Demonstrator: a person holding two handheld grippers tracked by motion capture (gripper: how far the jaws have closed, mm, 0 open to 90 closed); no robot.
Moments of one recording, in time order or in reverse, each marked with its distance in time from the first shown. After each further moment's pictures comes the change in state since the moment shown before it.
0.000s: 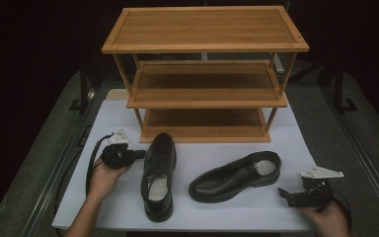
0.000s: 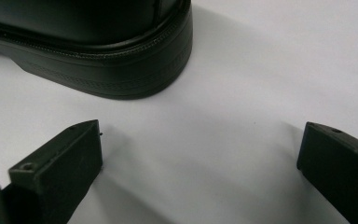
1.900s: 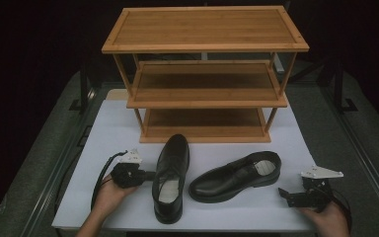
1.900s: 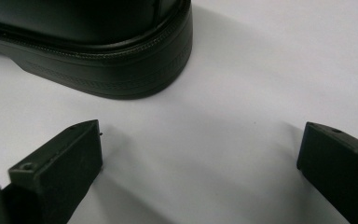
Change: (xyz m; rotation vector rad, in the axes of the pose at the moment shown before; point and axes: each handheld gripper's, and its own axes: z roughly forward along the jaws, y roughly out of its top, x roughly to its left) left arm -0.037 -0.017 0.021 0.077 -0.165 0.036; right arm 0.000 0.000 0.000 0.002 -0.001 0.001
